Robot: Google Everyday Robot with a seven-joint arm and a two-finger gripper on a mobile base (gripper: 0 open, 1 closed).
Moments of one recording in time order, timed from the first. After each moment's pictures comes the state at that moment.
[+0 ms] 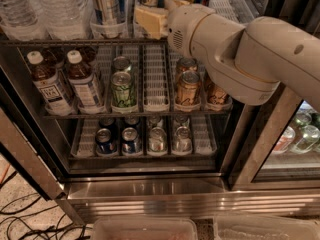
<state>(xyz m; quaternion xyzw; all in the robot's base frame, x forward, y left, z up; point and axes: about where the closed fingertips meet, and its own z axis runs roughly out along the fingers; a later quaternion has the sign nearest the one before) 0.622 -0.001 1.064 -0.26 0.63 0.22 0.70</state>
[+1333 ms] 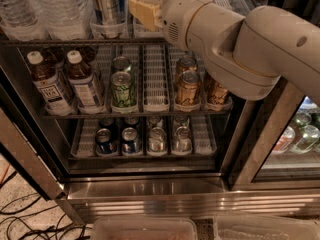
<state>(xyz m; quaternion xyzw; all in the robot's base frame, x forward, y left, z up) 0.611 0.010 1.088 -0.28 0.61 0.20 0.72</state>
